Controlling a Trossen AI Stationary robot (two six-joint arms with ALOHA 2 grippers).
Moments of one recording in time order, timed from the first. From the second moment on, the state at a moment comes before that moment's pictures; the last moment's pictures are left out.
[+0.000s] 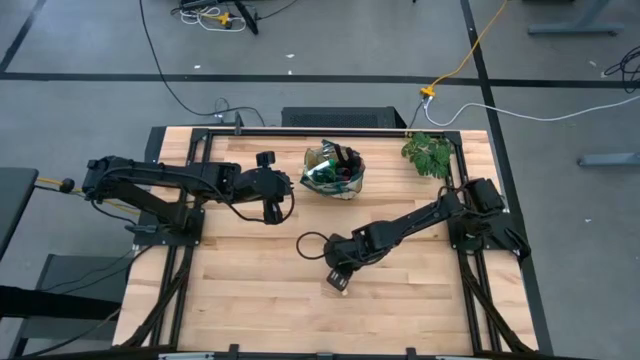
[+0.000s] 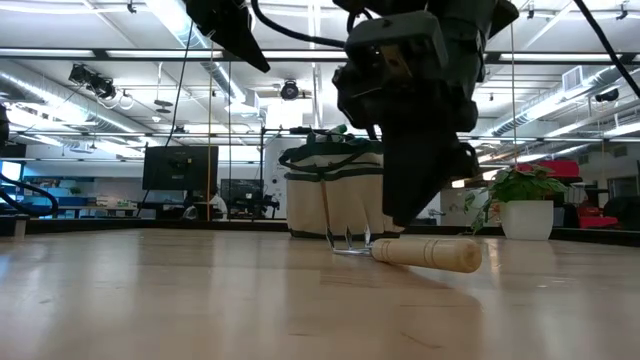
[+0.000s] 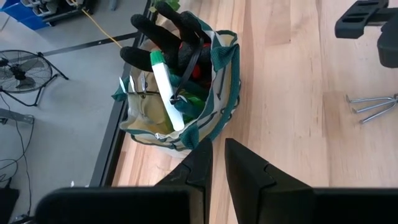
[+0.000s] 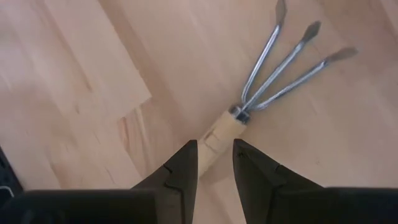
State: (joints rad) left arm -0.04 1.30 1.16 -0.63 -0.45 0.13; right arm 0.28 1.93 1.28 -0.52 -0.08 0.87
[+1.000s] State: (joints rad) left arm -0.04 1.30 1.16 -0.62 -0.45 0.13; right arm 0.28 2.01 1.28 -0.42 -0.05 0.90
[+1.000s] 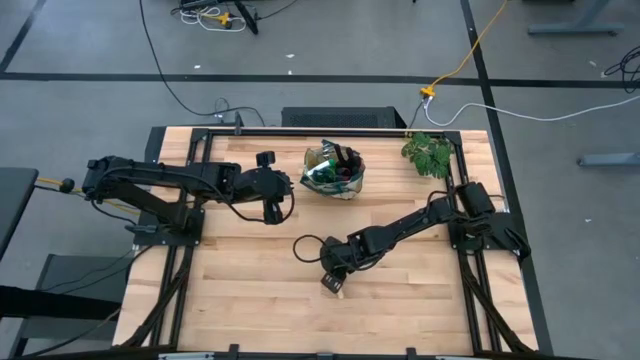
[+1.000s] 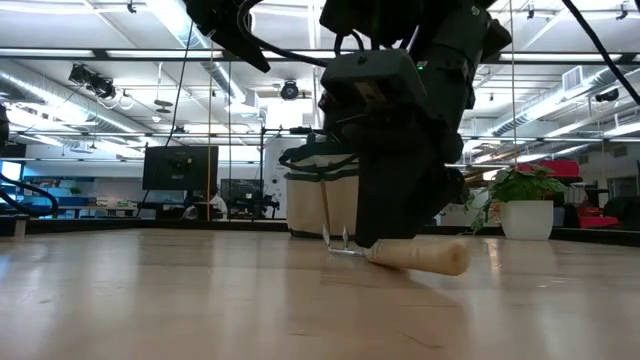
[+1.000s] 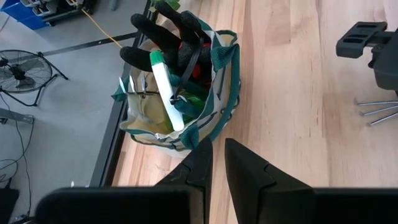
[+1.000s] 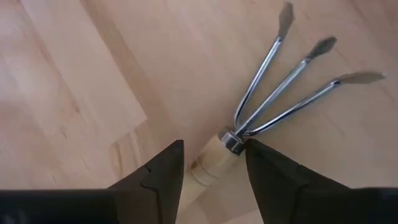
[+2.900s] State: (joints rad) left arm -0.04 1.30 1.16 -0.63 -0.45 0.13; right arm 0.23 1.69 1.28 -0.52 0.30 0.63
